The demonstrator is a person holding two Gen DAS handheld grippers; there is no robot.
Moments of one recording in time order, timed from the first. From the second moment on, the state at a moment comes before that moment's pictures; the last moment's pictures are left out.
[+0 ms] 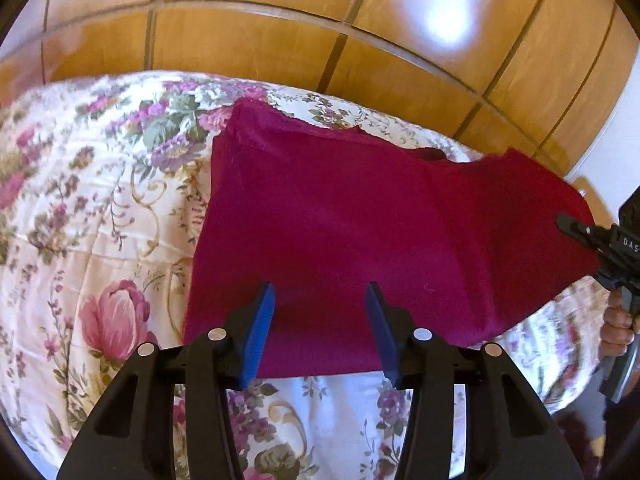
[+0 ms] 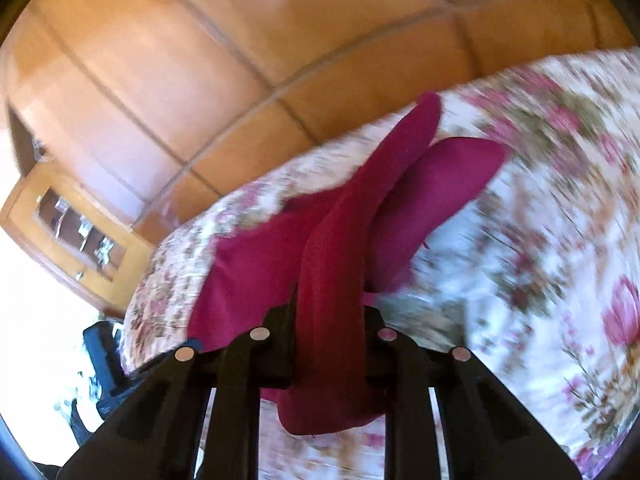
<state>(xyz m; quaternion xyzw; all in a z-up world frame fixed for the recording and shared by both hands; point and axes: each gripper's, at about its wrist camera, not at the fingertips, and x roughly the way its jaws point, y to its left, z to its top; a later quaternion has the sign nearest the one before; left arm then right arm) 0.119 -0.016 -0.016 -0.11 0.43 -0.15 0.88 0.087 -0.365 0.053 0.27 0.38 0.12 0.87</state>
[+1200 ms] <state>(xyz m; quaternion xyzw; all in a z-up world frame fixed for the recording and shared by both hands) 0.182 0.034 -0.002 -0.27 0.49 -0.17 0.82 0.075 -0.212 0.020 0.12 0.43 0.25 0.86</state>
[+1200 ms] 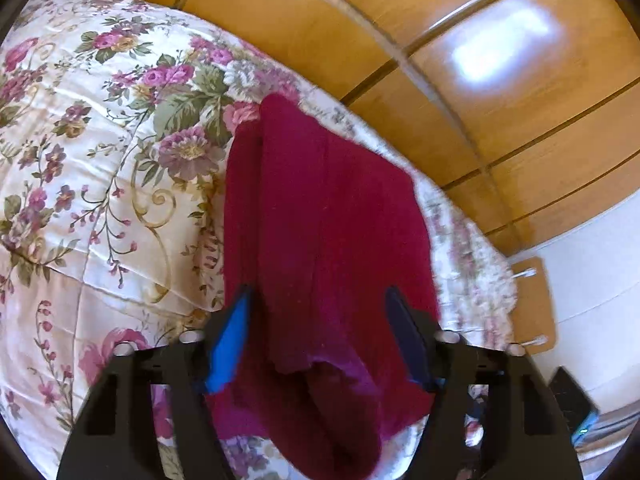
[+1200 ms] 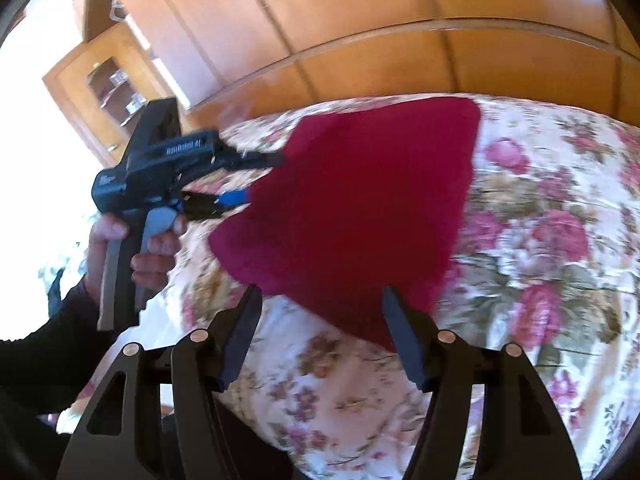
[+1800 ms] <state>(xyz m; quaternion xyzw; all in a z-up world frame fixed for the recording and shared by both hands) 0.146 0.020 0.016 -0.10 0.44 -0.06 0.89 0.083 -0.190 -0.009 0.05 0.44 0.23 0.87</state>
